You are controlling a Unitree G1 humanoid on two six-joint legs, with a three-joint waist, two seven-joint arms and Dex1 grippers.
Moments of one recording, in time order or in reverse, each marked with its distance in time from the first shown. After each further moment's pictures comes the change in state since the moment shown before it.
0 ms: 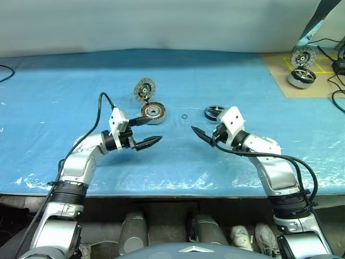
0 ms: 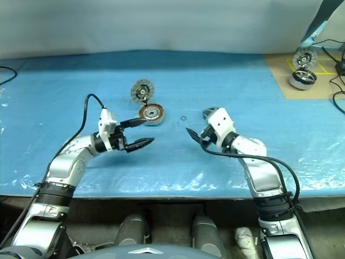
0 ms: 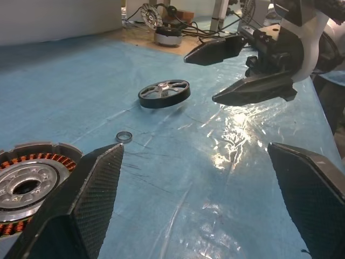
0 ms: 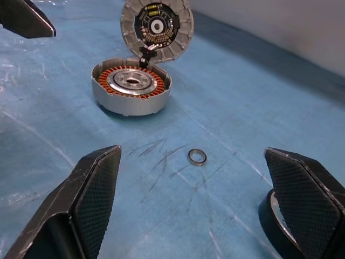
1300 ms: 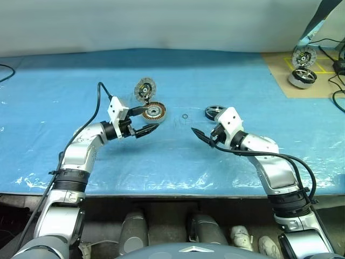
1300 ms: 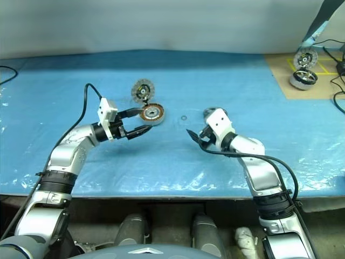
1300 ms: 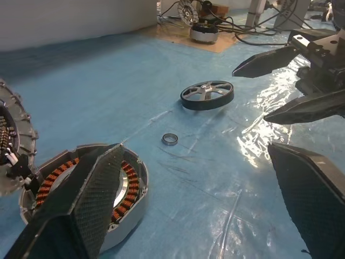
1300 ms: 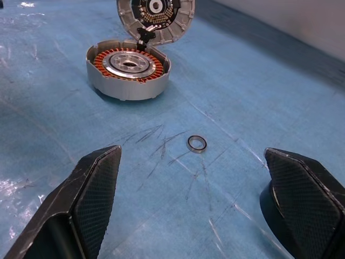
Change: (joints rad) left arm -0.117 -0.002 0.012 0.120 0.060 -0.005 0.071; right arm -0.014 -0.021 0.033 0.021 -0.024 -0.002 -0.029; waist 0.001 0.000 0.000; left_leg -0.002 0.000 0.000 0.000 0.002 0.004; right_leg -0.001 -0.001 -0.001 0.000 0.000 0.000
